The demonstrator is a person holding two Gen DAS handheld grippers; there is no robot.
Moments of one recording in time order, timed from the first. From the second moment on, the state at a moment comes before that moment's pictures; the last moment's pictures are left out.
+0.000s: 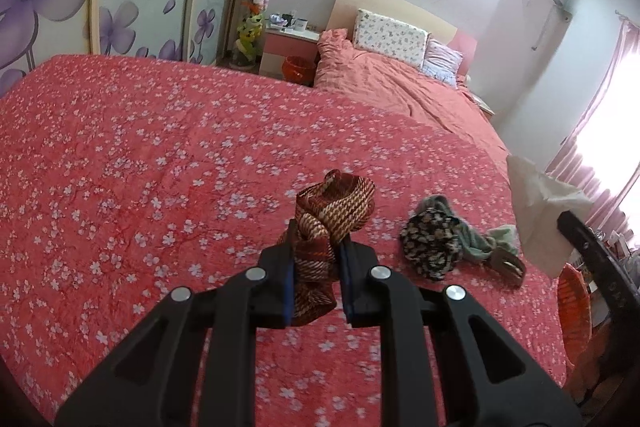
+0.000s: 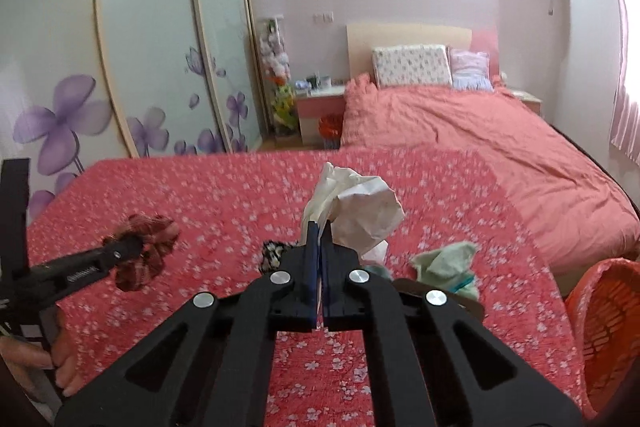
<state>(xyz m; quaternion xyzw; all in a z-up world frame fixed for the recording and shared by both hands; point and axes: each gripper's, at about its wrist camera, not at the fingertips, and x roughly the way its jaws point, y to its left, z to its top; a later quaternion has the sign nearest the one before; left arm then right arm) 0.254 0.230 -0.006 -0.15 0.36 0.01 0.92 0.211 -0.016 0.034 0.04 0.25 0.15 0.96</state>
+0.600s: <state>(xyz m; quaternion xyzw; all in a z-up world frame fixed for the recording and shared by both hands) 0.227 0.170 0.047 -0.15 0.33 -0.02 0.93 0.173 -0.065 0.046 0.03 0.22 0.13 0.97</state>
